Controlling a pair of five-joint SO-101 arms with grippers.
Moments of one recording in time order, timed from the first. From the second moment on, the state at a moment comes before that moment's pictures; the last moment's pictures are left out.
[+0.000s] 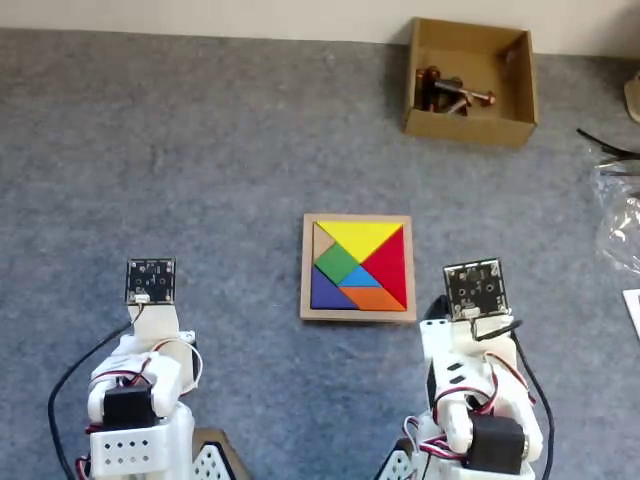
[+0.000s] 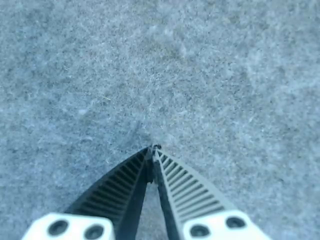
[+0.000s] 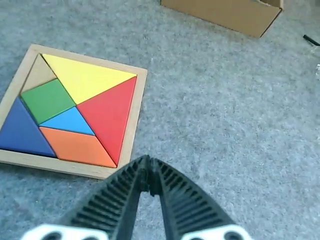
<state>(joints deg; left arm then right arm) -10.8 -103.1 96.0 75.4 2.1 2.1 -104.8 77.3 72.6 18.8</state>
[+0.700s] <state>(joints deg) -10.8 -103.1 96.0 75.4 2.1 -3.6 -104.6 93.5 71.2 18.8</state>
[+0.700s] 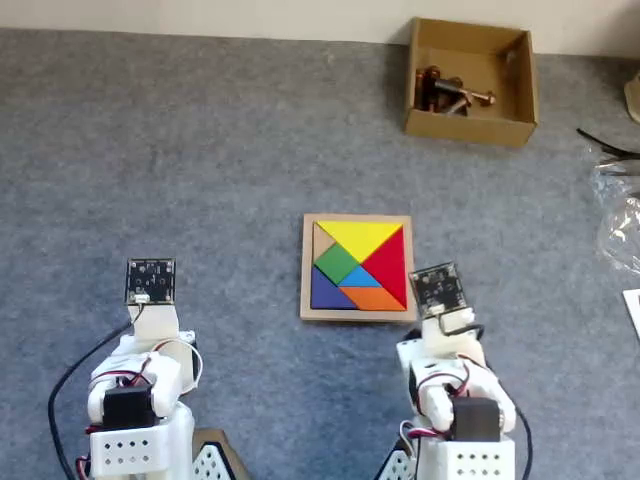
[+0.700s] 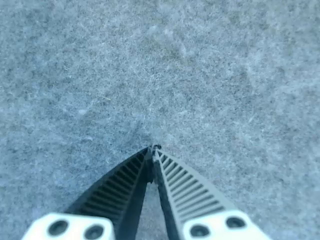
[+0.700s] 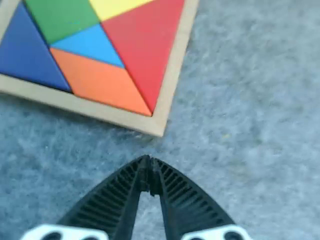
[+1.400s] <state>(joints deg) -10.8 -103.1 96.0 75.4 2.1 -3.9 -104.6 95.7 70.7 18.8</state>
